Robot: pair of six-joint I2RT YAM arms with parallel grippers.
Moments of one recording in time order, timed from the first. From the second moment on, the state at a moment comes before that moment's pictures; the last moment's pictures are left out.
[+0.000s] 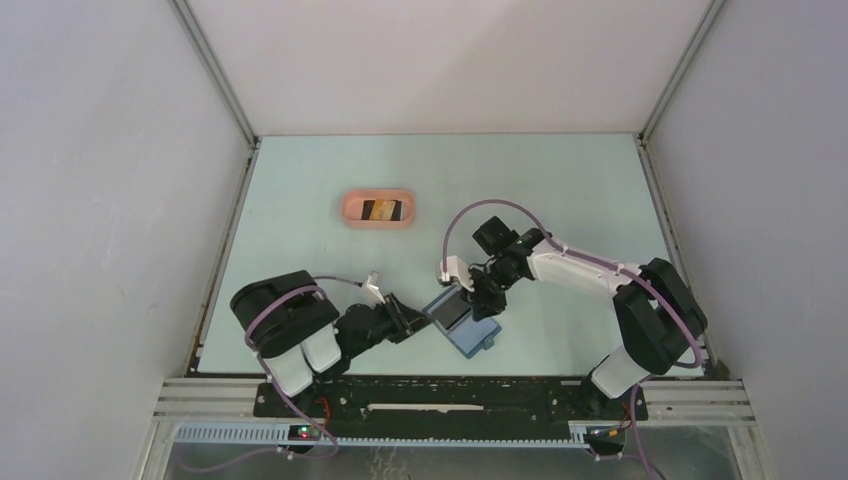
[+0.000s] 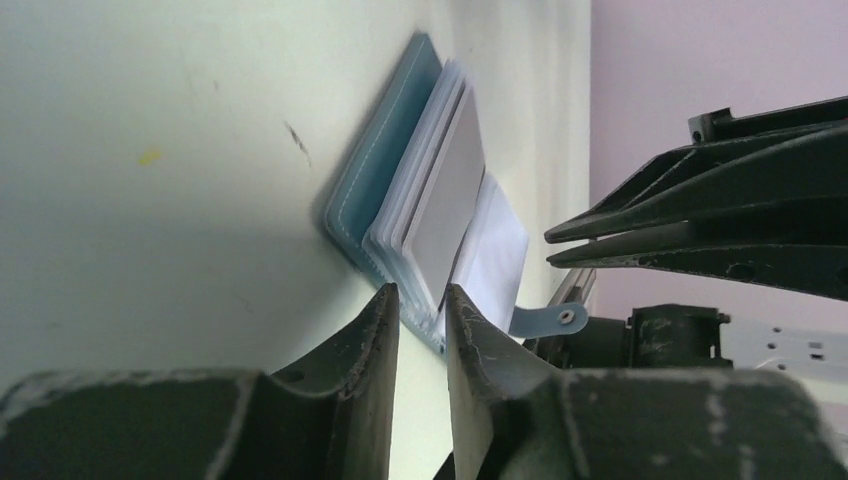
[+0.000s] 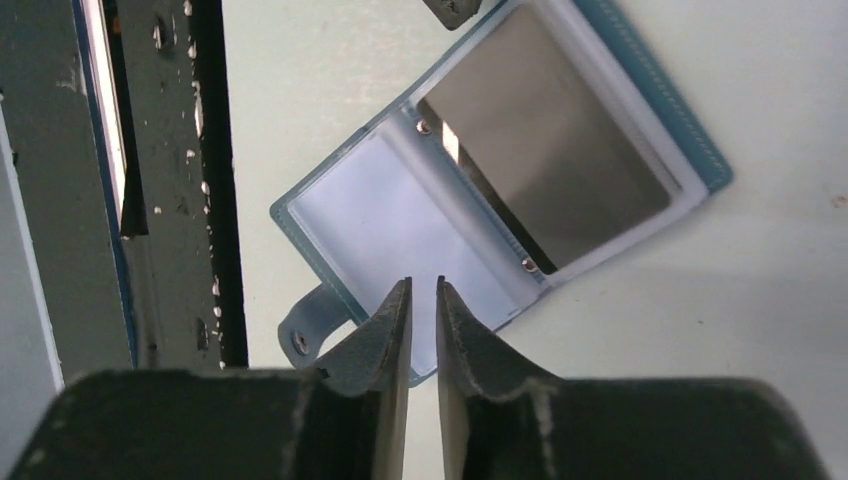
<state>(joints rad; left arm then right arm) -0.86 1.73 0.01 1.41 0.00 -1.22 0.68 1.58 1.00 -0.69 -0.62 -0.75</state>
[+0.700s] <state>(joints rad) -0.89 1.62 0.19 0.99 0.04 -1.15 0.72 1.73 1.05 -0.81 -0.55 -0.81</state>
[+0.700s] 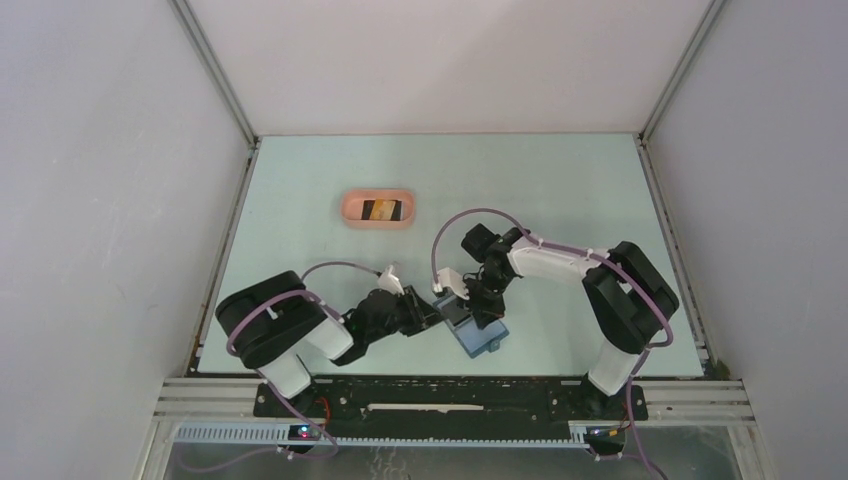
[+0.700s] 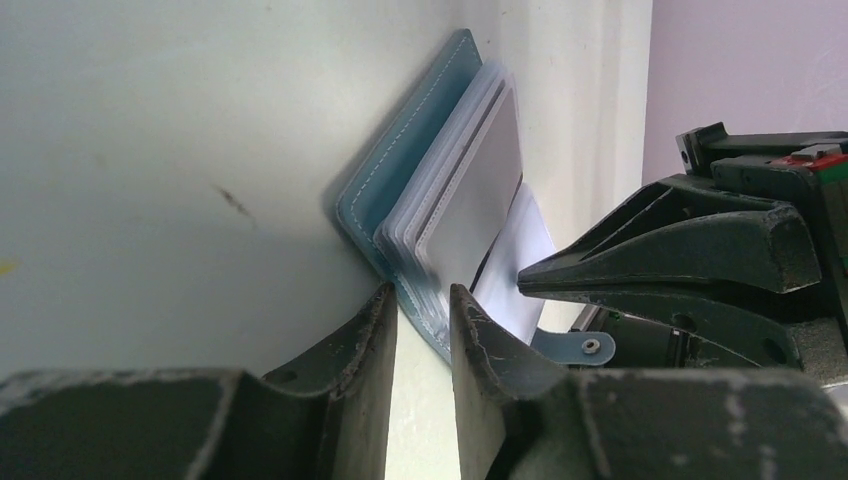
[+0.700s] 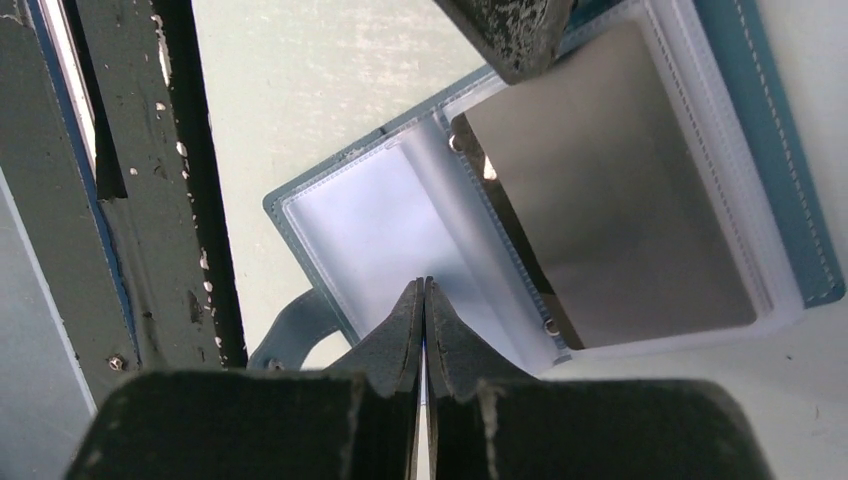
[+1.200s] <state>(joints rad) -0.76 1.81 0.48 0.91 0.16 -1.01 0.57 1.71 1.08 -0.84 -0.65 -0.79</state>
